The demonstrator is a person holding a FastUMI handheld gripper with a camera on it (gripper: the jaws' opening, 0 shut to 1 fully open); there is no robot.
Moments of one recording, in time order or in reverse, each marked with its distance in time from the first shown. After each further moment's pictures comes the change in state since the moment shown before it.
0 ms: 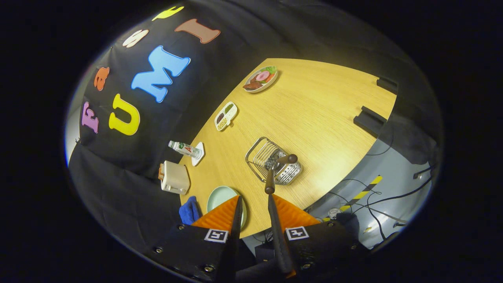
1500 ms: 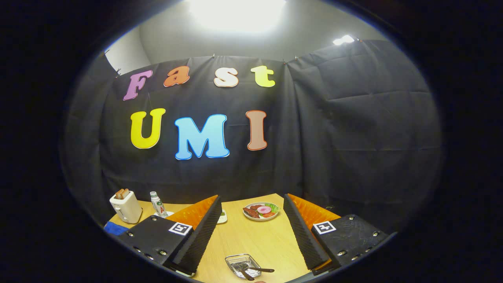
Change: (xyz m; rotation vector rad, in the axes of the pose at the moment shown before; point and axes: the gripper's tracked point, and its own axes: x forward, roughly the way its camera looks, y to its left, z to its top) arm -0.085 0.115 0.157 -0.706 -0.938 -0.172
